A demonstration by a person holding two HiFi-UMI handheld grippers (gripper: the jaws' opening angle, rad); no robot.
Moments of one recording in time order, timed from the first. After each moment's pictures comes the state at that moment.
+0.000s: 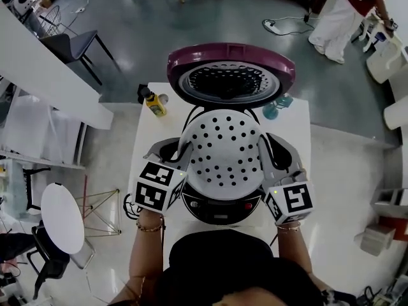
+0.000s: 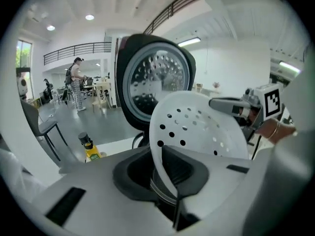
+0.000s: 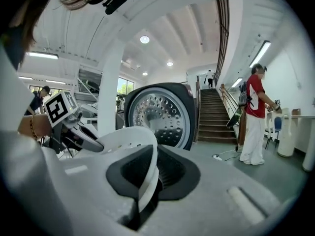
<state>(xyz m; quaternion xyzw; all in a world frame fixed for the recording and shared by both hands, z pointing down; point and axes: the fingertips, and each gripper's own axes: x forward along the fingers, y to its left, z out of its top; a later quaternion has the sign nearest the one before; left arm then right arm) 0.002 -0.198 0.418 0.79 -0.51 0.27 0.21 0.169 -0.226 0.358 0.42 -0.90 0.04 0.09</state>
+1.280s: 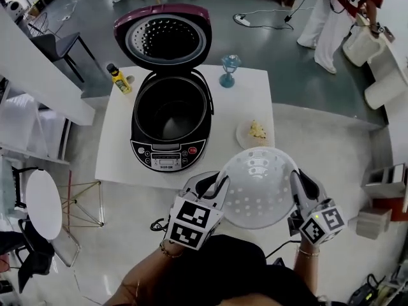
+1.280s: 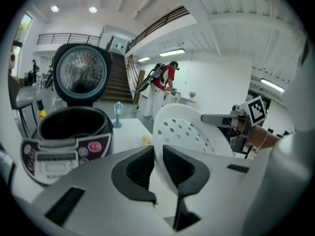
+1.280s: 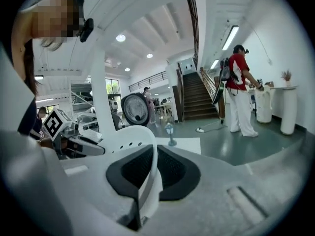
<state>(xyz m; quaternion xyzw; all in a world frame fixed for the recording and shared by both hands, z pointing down) 0.284 0.006 0.439 0.84 -0.43 0.19 0.25 0.457 -0.014 0.398 0.46 -0.87 0.18 0.09</state>
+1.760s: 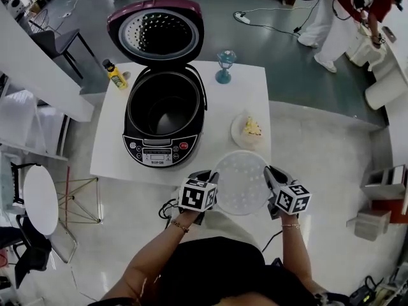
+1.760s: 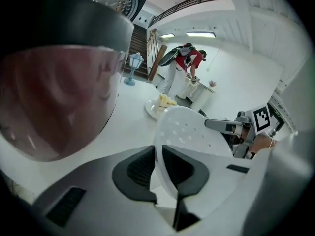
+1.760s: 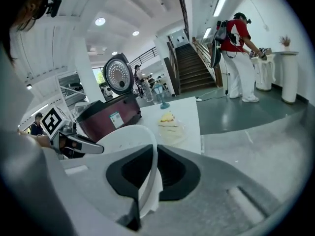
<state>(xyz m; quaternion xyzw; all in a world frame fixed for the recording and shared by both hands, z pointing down) 0.291 -0.004 0.618 0.76 -0.44 0.25 0.40 0.468 -0.041 0.594 0.43 -0.83 0.31 0.16</state>
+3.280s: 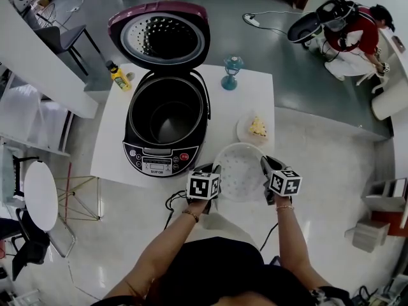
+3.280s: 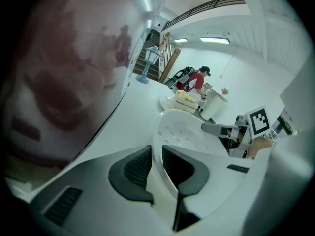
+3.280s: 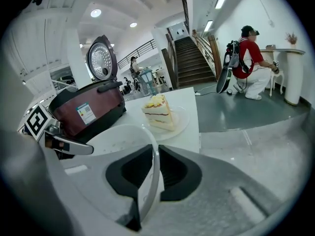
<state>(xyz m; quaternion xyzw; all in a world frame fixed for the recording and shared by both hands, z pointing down) 0.287 -0.071 0.669 0.73 -0.50 0.21 0.42 0.462 -0.134 0.663 0.43 -0.82 0.31 0.20</state>
